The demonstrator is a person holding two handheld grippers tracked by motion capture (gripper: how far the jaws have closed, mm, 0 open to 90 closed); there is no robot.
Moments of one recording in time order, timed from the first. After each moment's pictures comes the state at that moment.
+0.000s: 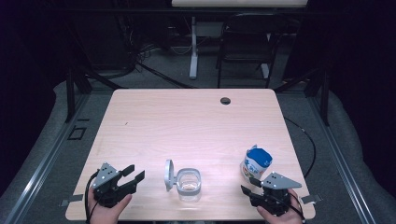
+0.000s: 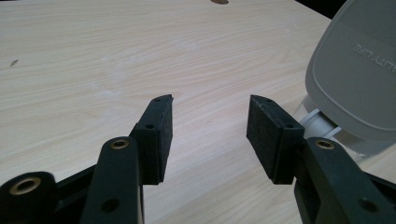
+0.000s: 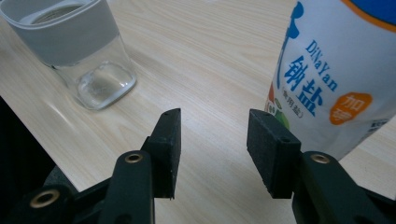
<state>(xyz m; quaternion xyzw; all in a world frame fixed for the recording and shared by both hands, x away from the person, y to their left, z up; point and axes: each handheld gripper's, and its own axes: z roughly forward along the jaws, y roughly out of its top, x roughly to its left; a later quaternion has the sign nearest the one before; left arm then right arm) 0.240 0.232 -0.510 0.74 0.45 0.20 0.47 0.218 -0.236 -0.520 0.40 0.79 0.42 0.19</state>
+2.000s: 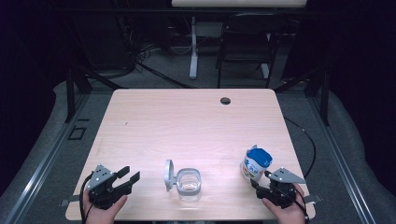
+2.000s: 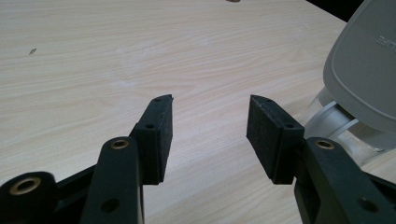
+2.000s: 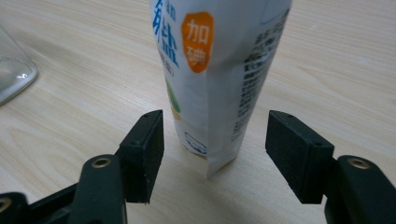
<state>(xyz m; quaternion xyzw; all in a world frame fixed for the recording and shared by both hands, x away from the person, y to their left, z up) 0.236 0.244 -0.514 0.73 0.47 0.20 0.46 0.241 -0.263 -0.549 0.47 0.76 0.38 0.24</state>
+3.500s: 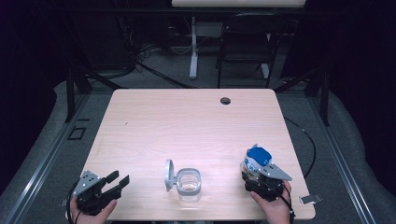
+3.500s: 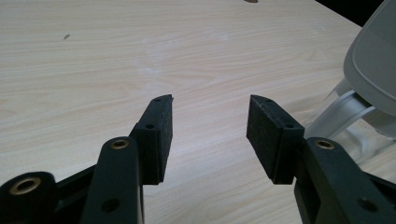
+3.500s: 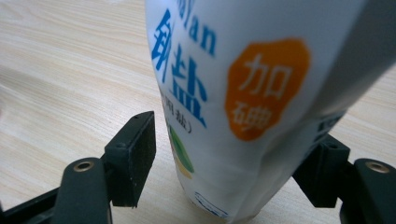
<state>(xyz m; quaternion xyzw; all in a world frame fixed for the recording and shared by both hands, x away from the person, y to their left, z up) 0.222 0.269 -0.517 0.71 0.49 0.20 0.46 0.262 -0.237 -0.565 0.49 0.73 0.39 0.28</state>
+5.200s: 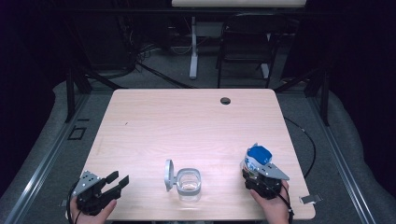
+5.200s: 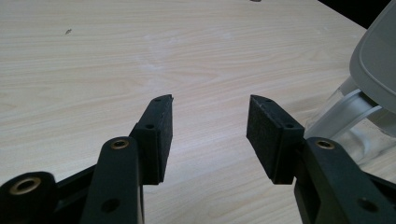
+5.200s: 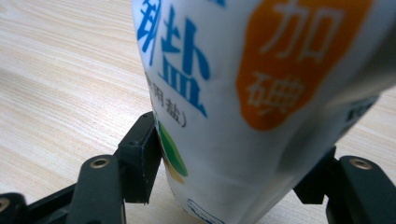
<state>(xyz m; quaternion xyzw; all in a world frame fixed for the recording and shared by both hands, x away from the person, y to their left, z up) 0.222 0.271 -0.520 0.71 0.50 0.20 0.46 0.268 -0.237 -0.574 0.48 0.72 0.39 0.30</state>
